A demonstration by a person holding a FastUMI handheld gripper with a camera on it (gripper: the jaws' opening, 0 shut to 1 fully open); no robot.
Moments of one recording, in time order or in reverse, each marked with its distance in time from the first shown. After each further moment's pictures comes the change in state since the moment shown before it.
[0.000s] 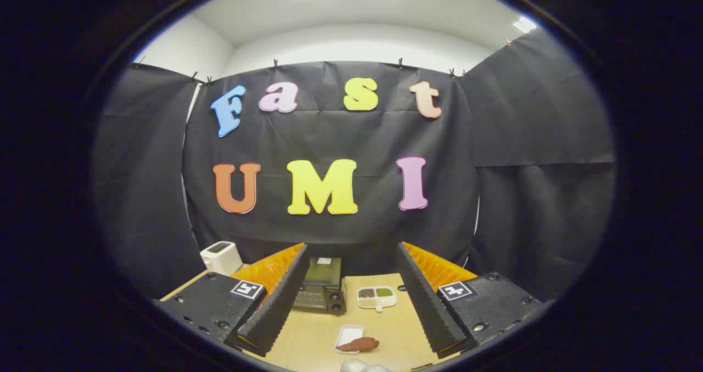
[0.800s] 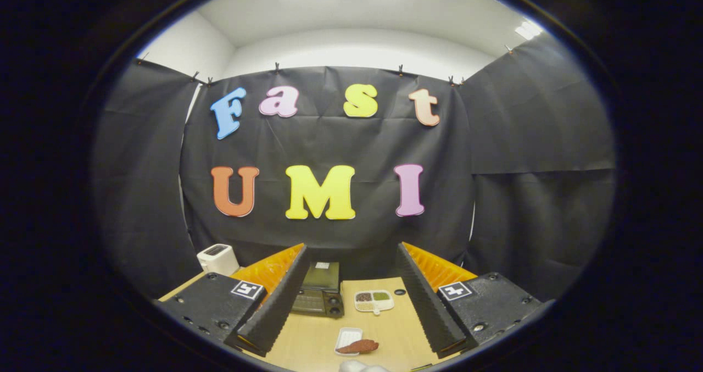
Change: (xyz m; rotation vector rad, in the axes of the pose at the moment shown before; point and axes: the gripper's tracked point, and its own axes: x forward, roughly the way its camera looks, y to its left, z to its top) arm 0.000 0.019 0.008 -0.021 -0.038 -0.002
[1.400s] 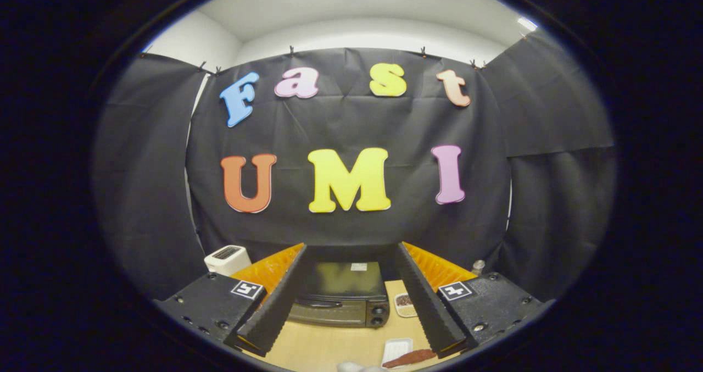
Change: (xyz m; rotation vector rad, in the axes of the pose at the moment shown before) arm 0.130 0.119 -0.084 0.034 0.033 0.088
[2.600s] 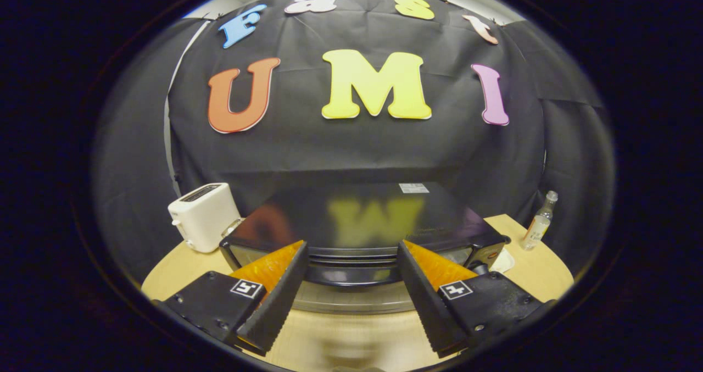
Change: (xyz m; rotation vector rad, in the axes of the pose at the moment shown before) arm 0.158 0.074 -0.216 -0.007 0.287 -0.043
